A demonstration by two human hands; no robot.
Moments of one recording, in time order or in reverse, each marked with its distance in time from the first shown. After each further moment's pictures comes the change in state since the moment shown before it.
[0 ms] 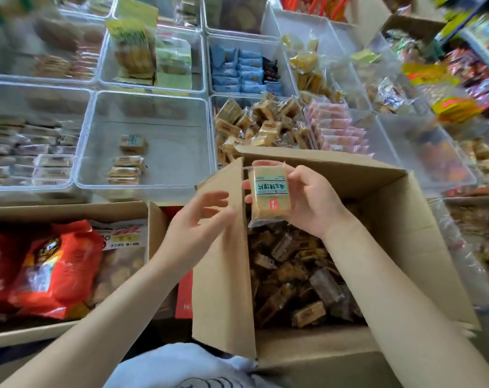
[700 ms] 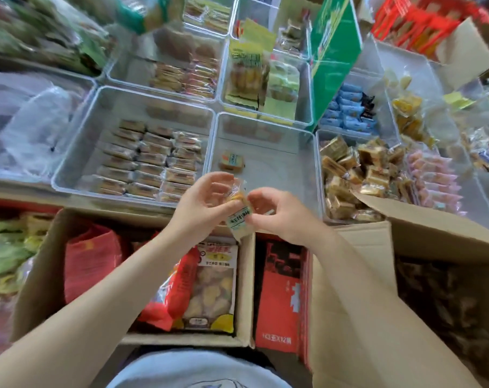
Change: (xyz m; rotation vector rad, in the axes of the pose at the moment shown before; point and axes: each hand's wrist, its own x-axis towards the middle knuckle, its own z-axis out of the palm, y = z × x) left_hand 0.069 -0.047 -0.253 -0.053 0.167 0.109; right_hand 0.200 0.075 0.188 -1.182 -0.049 -0.183
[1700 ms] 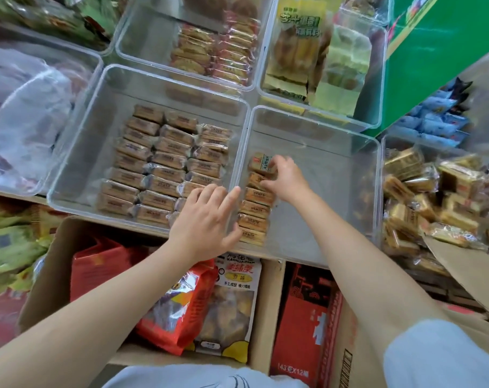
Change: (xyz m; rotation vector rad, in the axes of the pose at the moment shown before) left_hand 0.090 -0.088 -0.036 1.257 -0.181 0.165; right_hand 0.240 0.118 0.012 -0.386 0.050 0.314
